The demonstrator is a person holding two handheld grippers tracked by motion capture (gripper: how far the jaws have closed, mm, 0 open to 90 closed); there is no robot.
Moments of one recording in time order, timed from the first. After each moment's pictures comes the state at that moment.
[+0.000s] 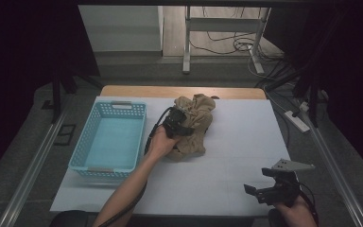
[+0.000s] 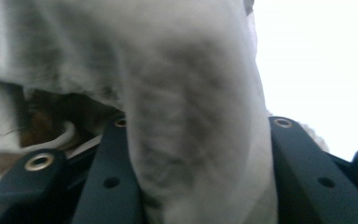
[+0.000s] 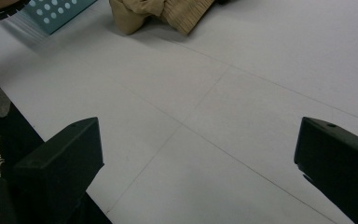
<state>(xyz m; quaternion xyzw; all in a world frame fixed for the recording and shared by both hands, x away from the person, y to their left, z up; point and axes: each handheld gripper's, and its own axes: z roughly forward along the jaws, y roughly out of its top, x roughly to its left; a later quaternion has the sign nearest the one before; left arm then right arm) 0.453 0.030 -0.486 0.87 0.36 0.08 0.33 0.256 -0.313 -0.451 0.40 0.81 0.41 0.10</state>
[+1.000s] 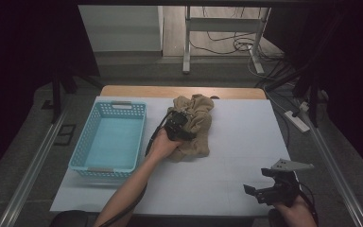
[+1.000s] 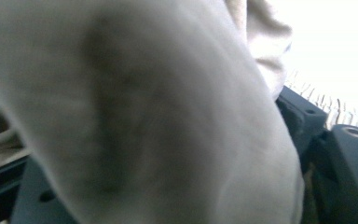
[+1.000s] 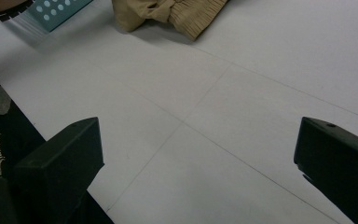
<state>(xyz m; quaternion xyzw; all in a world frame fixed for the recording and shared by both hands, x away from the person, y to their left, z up) 0.458 0.025 -0.501 0.87 0.38 0.06 0.31 0.256 -0.313 -0.452 0.40 0.81 0.41 0.10</state>
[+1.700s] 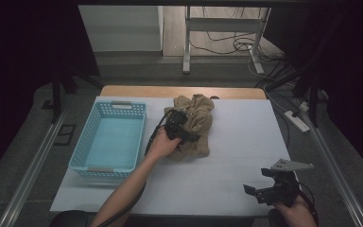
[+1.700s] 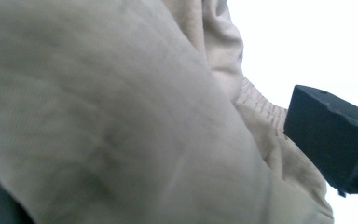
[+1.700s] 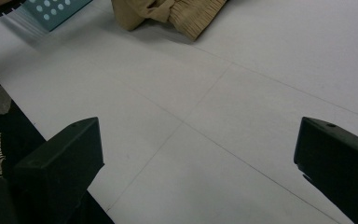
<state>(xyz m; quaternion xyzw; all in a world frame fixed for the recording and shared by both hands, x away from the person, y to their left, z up) 0.452 0.028 -0.491 0.86 0.36 0.03 0.35 0.256 -0.313 -0.452 0.40 0.82 0.40 0.10</state>
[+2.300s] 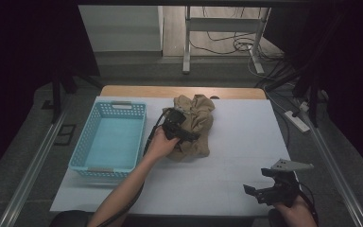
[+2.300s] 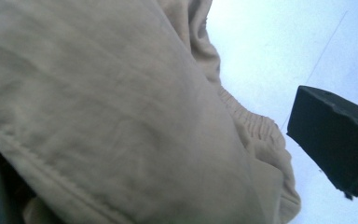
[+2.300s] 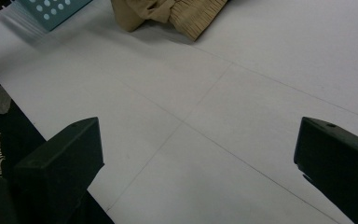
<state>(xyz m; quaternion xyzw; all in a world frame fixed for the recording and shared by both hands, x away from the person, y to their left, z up) 0.442 0.035 -0.477 0.85 0.35 0.04 0.39 0.256 -0.312 -0.452 0.40 0.82 0.40 0.10</state>
